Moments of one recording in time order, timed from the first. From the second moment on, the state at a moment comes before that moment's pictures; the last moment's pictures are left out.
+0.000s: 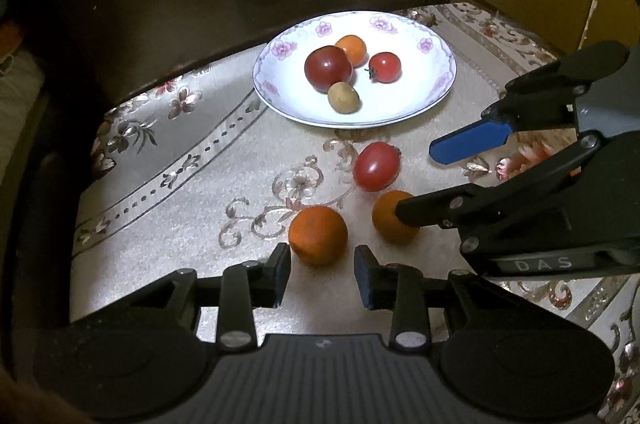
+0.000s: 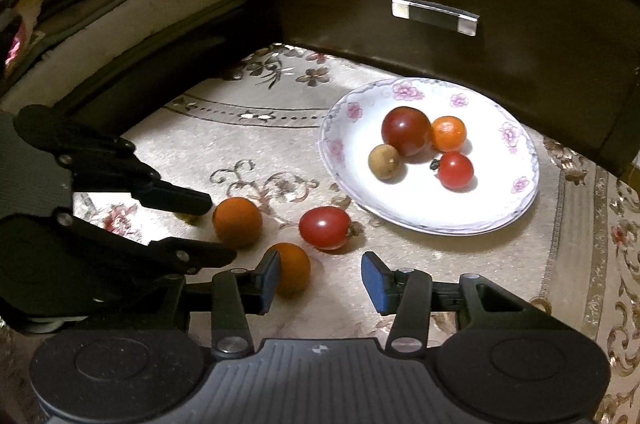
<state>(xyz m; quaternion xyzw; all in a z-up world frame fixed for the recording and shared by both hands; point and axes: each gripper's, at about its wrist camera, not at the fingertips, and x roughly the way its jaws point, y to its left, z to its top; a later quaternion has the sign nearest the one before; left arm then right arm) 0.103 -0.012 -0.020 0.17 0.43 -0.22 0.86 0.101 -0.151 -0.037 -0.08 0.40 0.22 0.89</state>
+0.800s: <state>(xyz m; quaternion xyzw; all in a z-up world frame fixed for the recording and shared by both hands) 0.105 0.002 -0.025 0.18 0.46 -0.23 0.84 0.112 -0.134 -0.050 -0.06 0.43 0.27 0.86</state>
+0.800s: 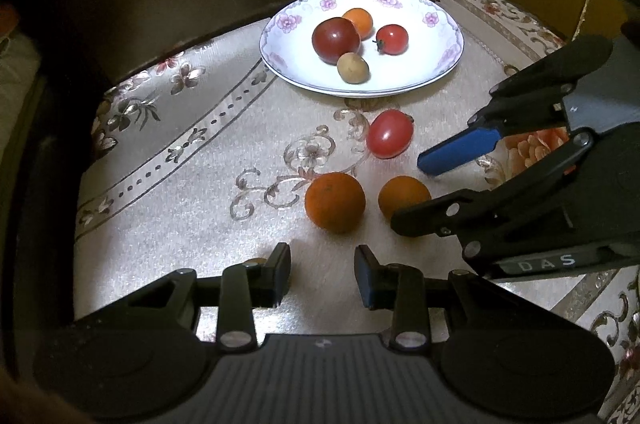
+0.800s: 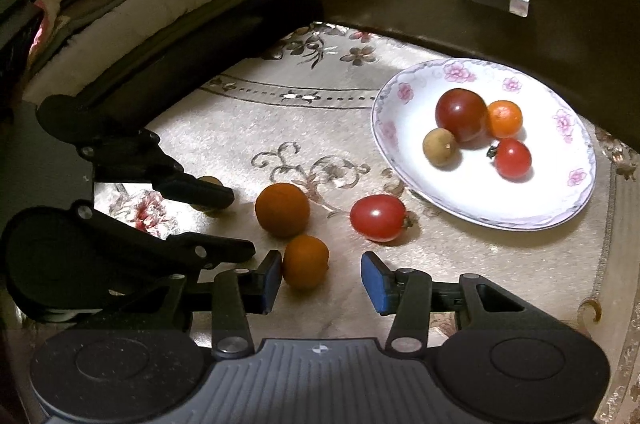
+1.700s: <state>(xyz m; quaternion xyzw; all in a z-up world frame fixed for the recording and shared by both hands) 0.130 -0.011 -0.032 0.13 0.45 -0.23 0.86 0.109 -0.149 -0.052 -0.06 0.44 0.25 0.86</state>
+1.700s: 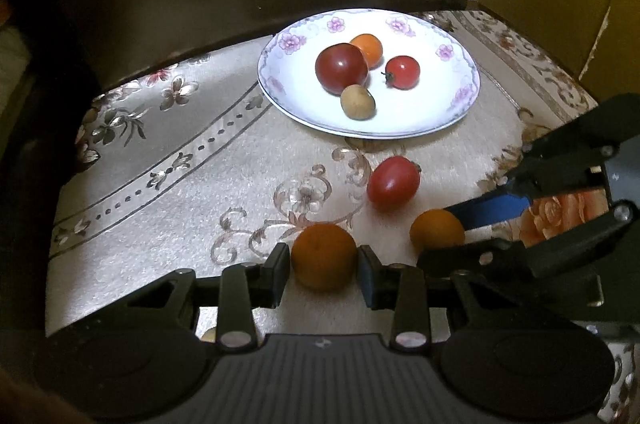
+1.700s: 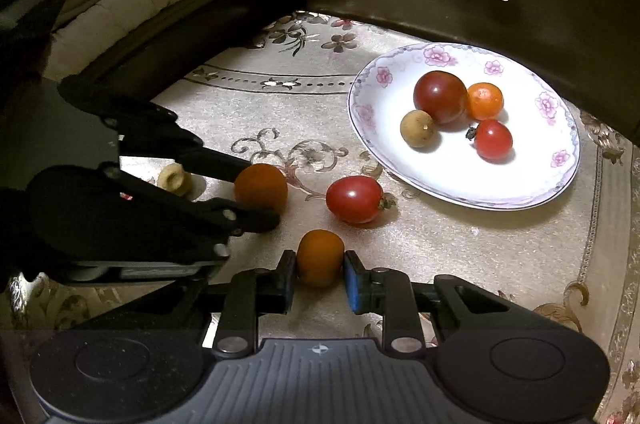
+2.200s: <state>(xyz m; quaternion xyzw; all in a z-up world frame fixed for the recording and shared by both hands) 0.128 -0.009 -0.034 0.11 0.44 -0.22 0.86 0.113 -0.149 -0.053 -0.07 0.43 0.24 0.87</state>
